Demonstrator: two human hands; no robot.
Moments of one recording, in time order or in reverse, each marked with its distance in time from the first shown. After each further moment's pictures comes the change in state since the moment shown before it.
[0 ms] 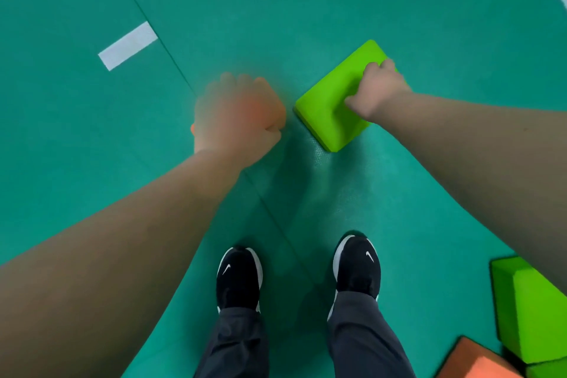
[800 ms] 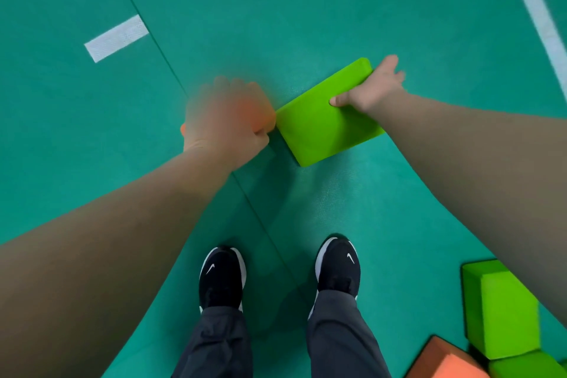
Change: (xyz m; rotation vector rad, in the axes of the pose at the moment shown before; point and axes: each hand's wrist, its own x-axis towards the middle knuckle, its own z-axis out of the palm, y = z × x) left_hand -0.001 -0.001 -0.004 0.002 -0.062 0.006; right_hand 0.013 0.010 -0.015 0.382 0.038 0.264
